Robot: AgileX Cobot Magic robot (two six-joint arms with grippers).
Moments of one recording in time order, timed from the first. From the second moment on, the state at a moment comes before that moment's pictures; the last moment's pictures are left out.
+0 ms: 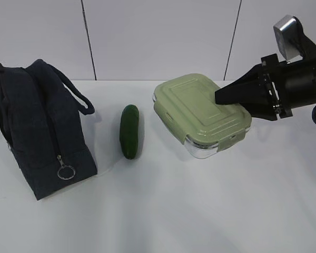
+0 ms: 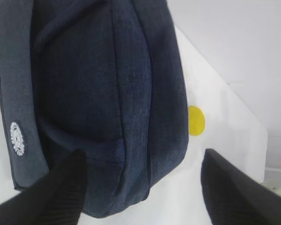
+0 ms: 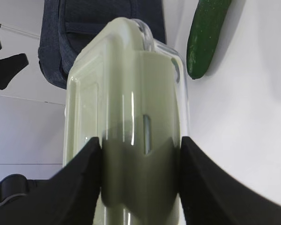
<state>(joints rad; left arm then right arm) 0.00 1.21 -0.83 -0.81 0.62 -0.09 -0.07 1.70 -1.05 1.31 1.14 -0.99</state>
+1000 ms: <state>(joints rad) 0.00 1.39 -0.86 -0.81 0.60 -0.09 -0.07 1.69 -1.05 1.30 1.14 -1.00</state>
